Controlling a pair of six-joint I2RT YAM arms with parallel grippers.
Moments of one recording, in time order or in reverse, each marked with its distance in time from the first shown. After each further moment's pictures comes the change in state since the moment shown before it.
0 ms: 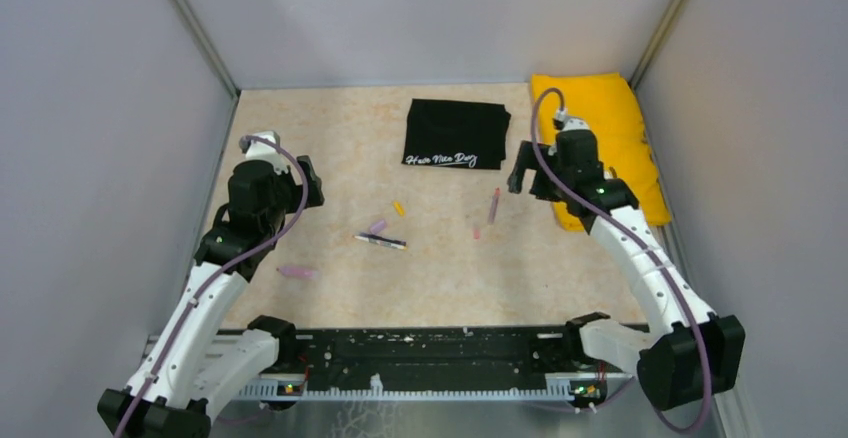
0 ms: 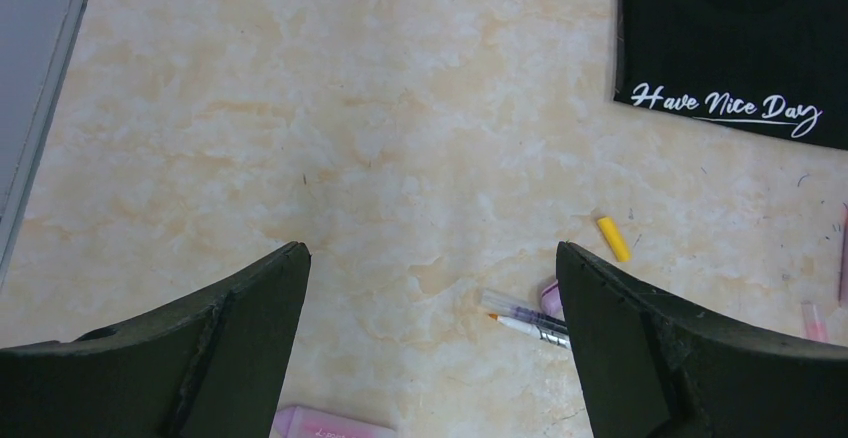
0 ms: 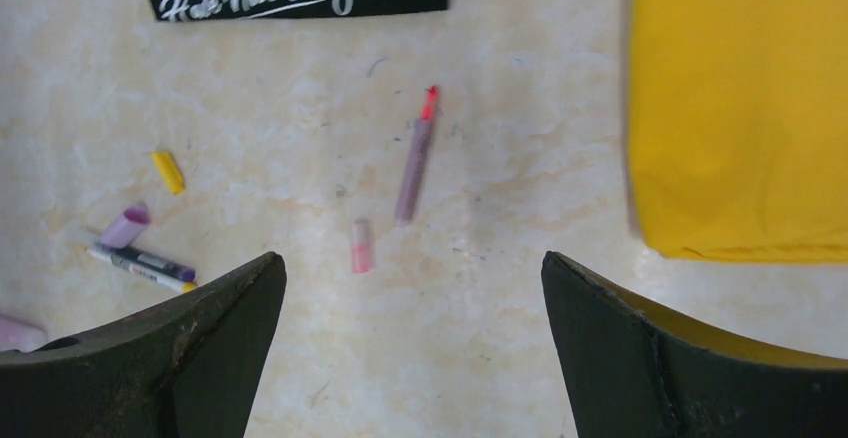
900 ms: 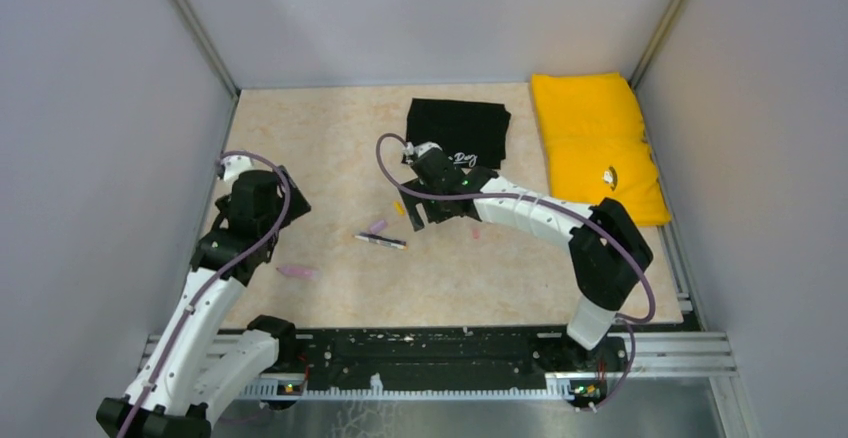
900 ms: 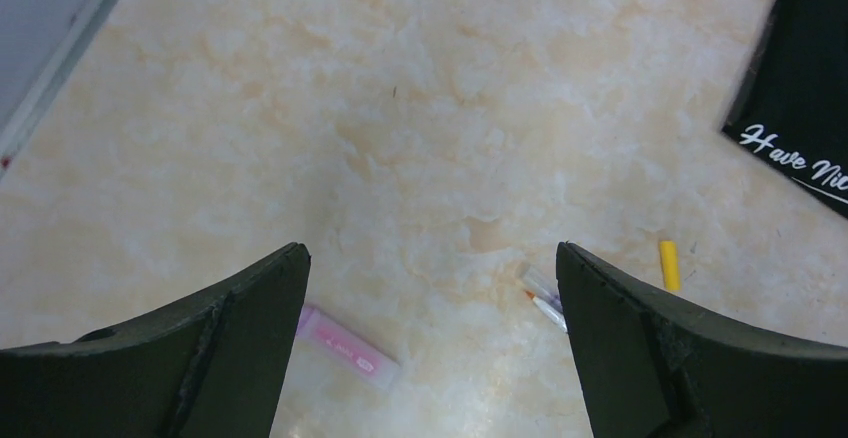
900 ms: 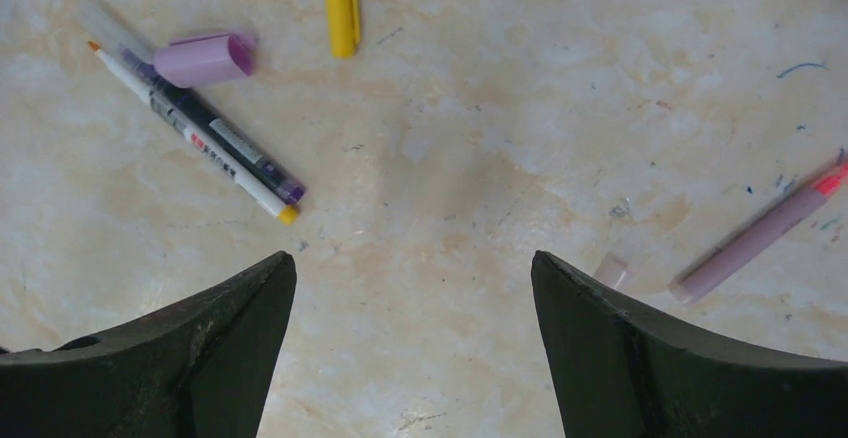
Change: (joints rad) left arm 0.009 -0.032 0.000 -0.179 -0.209 -0.240; right arm 0.637 0.628 0.317 0.041 0.119 -0.085
